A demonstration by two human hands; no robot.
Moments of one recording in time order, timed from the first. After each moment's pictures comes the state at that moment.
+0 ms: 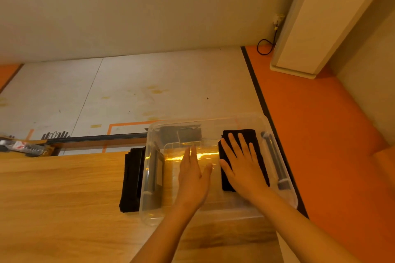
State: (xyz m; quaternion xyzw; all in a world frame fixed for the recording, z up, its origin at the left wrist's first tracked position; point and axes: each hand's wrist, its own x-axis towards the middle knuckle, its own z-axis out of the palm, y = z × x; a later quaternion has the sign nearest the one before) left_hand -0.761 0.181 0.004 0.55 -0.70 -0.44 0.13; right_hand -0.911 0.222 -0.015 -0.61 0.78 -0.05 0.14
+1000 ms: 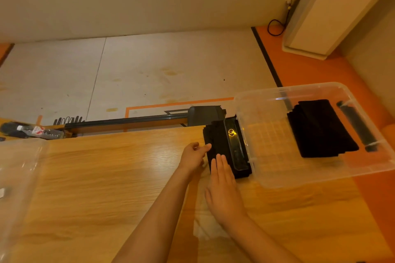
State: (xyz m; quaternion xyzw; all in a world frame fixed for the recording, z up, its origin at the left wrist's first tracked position) left_hand -0.521 0.058 -0.041 0.58 -0.46 -0.66 0.10; right_hand -0.564 0.188 -0.056 -0.54 0.83 -0.04 0.14
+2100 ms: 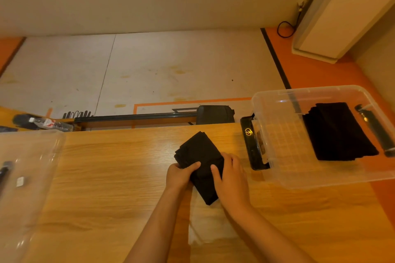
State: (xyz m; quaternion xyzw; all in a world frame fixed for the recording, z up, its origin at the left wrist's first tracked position) left_hand -0.435 0.070 -0.044 0.65 -0.35 -0.65 0.15; right_hand -0.544 0.153 -0.037 -0.42 0.86 -0.22 0.19
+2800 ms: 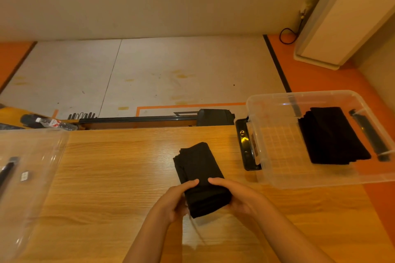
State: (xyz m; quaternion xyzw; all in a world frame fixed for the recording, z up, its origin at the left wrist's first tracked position) left_hand -0.412 0.113 -0.032 0.56 -0.20 -0.80 0.06; right_hand -0.585 0.174 -0.016 -0.05 0.62 -0.30 0.73
